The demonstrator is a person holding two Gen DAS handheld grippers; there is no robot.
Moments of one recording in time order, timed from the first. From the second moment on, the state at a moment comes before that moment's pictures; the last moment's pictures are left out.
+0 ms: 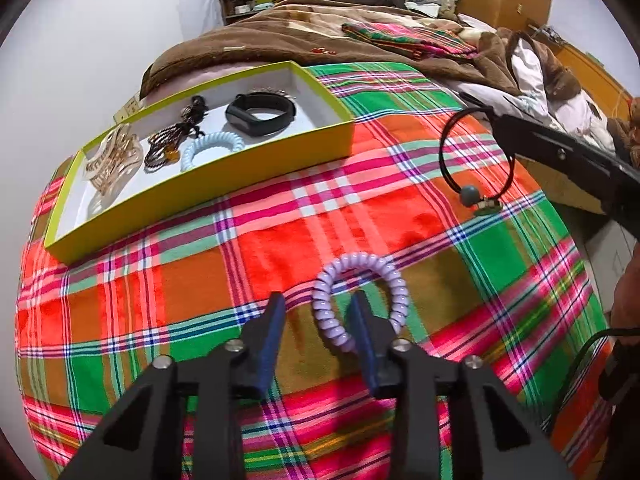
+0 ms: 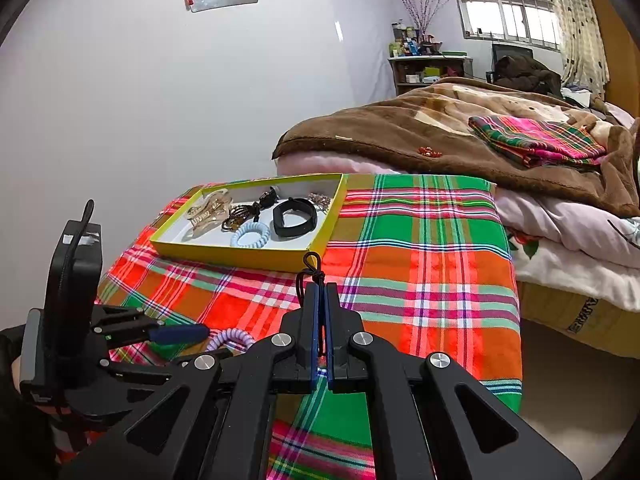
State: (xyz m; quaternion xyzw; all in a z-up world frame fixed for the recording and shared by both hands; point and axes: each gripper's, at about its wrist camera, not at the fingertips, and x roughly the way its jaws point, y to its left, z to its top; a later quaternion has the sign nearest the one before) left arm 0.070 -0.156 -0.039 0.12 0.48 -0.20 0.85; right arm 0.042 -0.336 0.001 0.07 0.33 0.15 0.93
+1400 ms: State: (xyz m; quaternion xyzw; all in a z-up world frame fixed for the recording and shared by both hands) left arm 0.073 -0.100 0.009 0.03 0.43 -0.21 0.88; right arm 0.035 -0.311 0.029 0.05 0.31 0.14 0.94
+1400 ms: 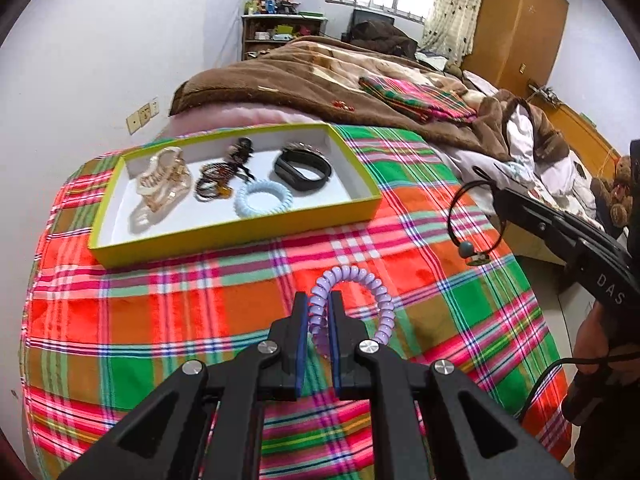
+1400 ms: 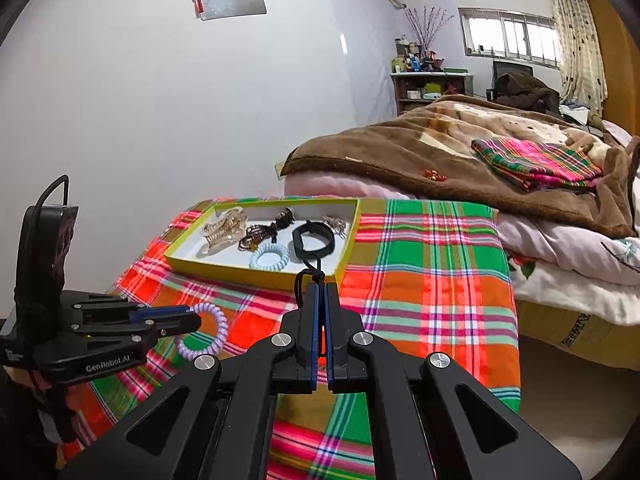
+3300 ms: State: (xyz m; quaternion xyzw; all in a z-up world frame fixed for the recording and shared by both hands) left arm 0.189 -0.025 -0.017 -0.01 0.46 -0.15 0.88; right arm 0.199 -0.204 -0.023 0.09 0.40 0.20 0.89
